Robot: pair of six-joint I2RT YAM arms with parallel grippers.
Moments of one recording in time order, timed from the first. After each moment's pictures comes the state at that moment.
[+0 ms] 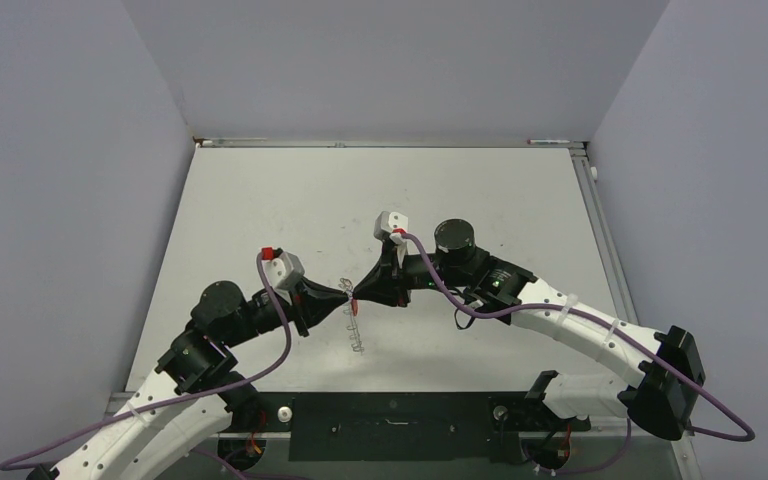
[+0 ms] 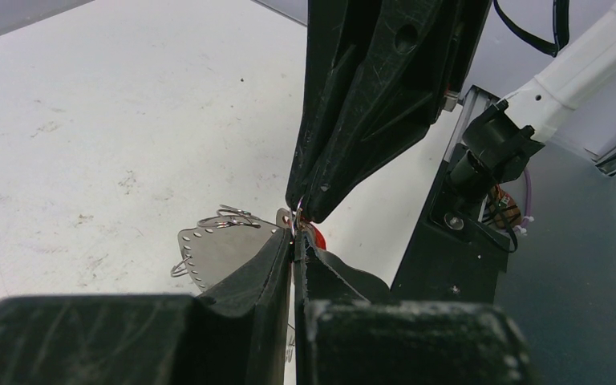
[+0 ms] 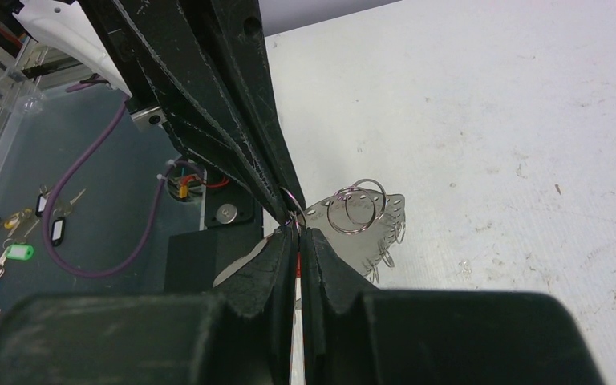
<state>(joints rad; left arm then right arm) -0.71 0.50 0.58 -0.14 0.38 -0.22 0.90 1.22 0.97 0.01 -0.64 0.10</state>
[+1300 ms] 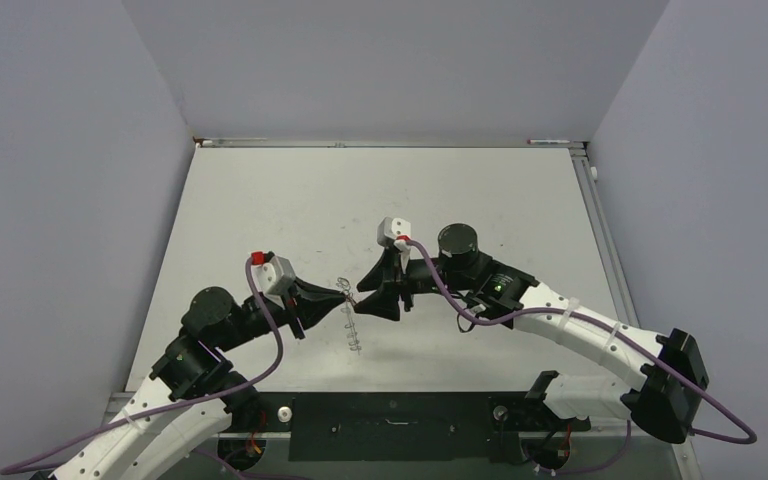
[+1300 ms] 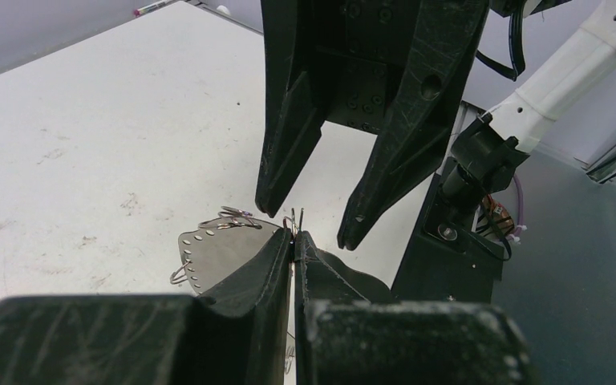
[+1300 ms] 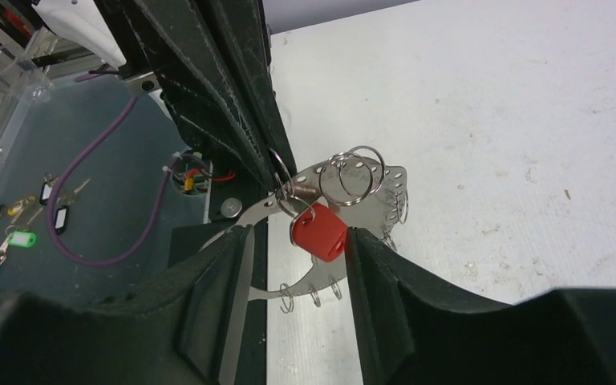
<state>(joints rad) -0.71 0.45 0.58 -0.12 0.38 -0.22 0.90 1.21 0.94 0.05 -0.68 0.10</state>
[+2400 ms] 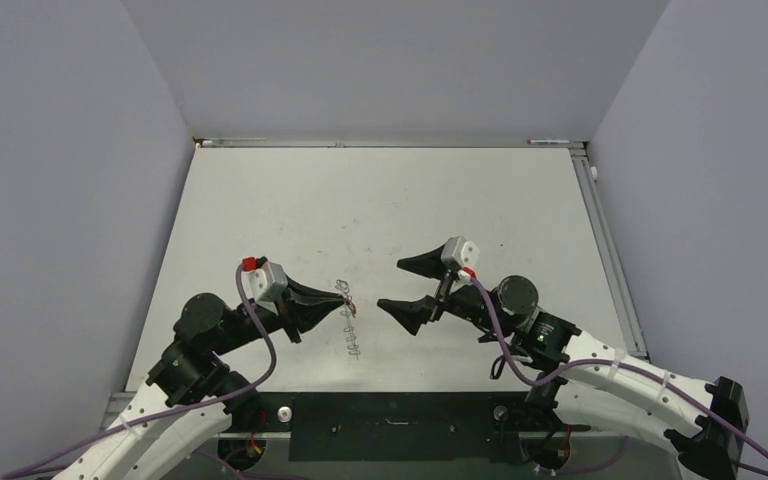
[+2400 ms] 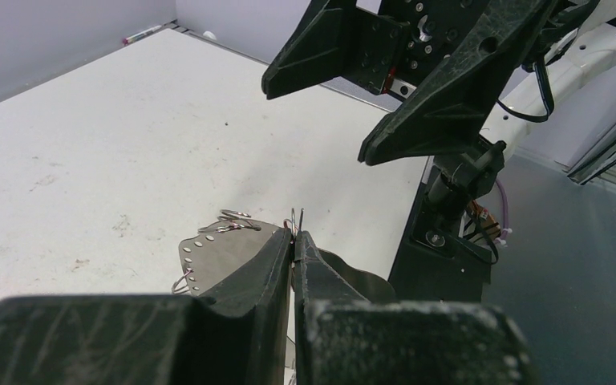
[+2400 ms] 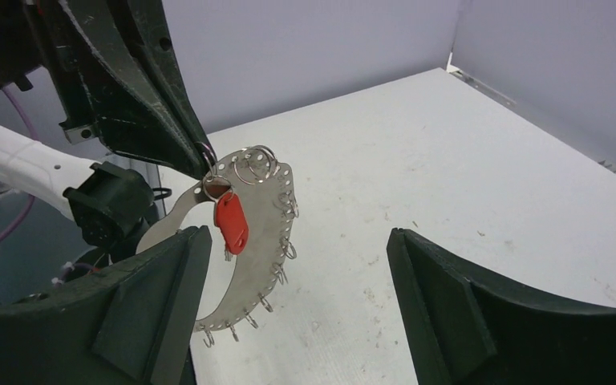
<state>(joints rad) -0.70 0.41 0.57 -0.10 0.43 -0.23 1.00 0.84 0.61 0.32 -0.18 0.11</state>
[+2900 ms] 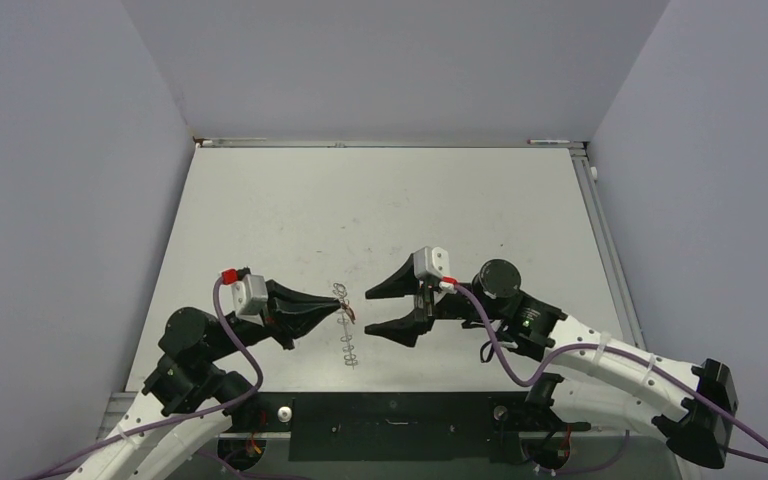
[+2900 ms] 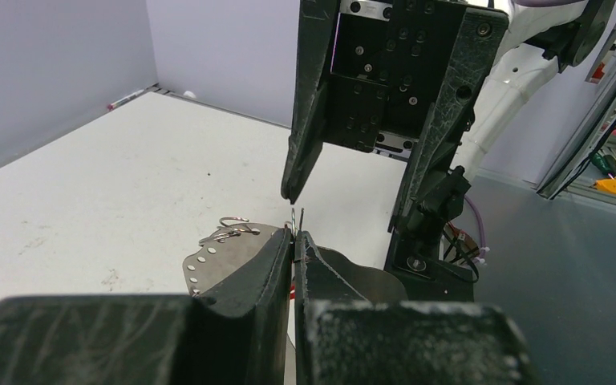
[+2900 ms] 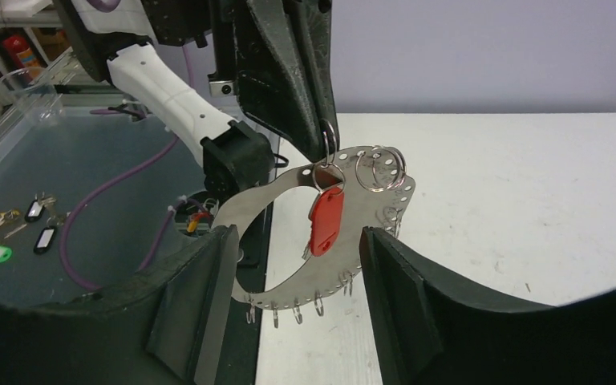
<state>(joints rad) -0.70 0.33 0.53 0.02 0.49 -0.26 1.00 0.95 0.72 0.31 -0.58 0.05</state>
